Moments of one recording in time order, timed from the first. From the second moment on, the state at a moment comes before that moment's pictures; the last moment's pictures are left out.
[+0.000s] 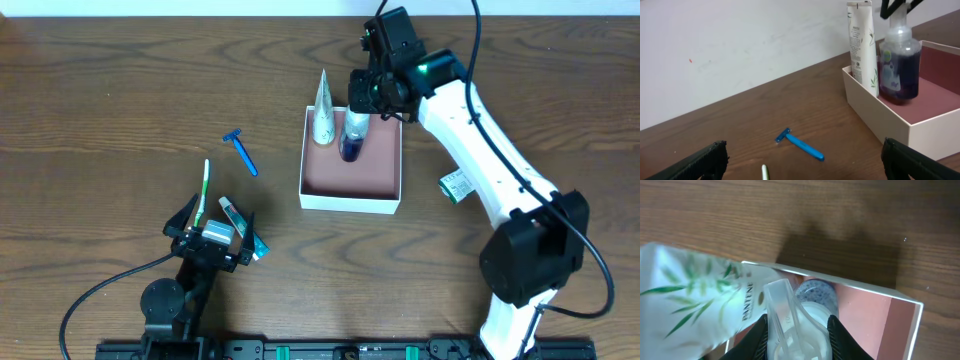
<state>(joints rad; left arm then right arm) -0.05 0.01 0.02 -0.10 0.23 0.27 0.44 1.98 1.82 -0.88 -0.11 0.44</state>
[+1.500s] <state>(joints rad) -0.05 0.01 0.02 -0.10 0.23 0.27 0.45 1.81 1.89 -1.00 -0.09 0.38</state>
